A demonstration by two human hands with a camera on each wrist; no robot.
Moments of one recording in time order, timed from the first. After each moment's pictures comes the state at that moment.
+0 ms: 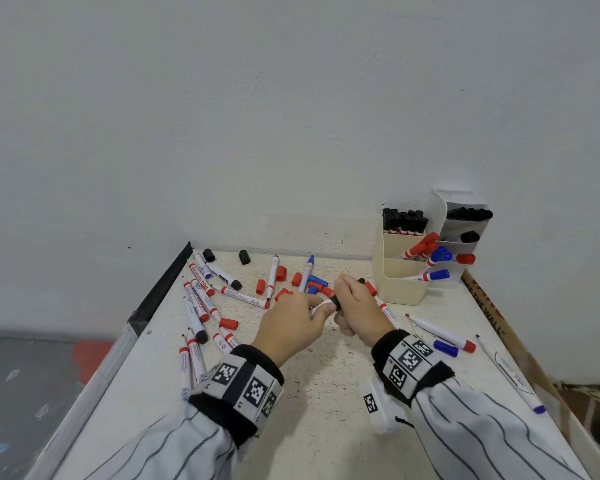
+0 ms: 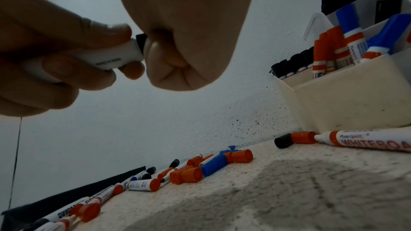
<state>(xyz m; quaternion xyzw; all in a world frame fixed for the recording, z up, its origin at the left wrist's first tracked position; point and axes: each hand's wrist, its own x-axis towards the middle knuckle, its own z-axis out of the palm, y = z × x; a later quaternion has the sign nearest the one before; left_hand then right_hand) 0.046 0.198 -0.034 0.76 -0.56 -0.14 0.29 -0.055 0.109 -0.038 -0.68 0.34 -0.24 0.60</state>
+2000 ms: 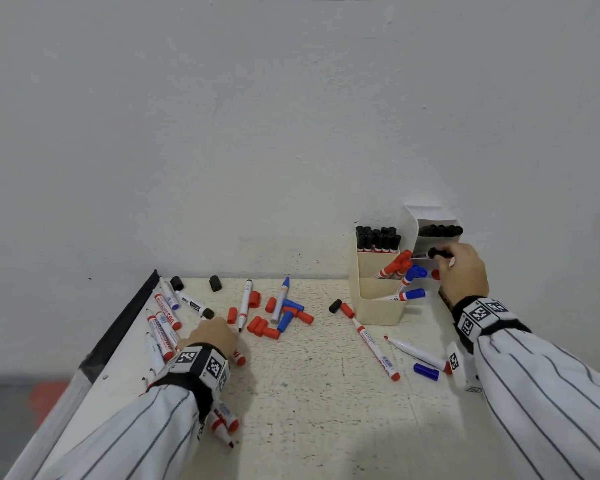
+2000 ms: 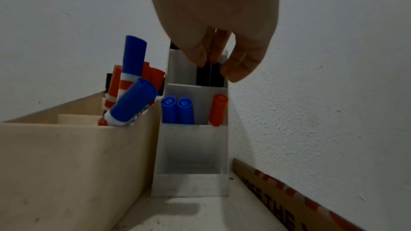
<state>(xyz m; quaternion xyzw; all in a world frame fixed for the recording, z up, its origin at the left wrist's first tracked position) 0.153 0.150 -0.096 0.93 -0.31 -0.19 0.07 -0.175 -0.080 -0.034 -0.73 0.51 -0.45 0.06</state>
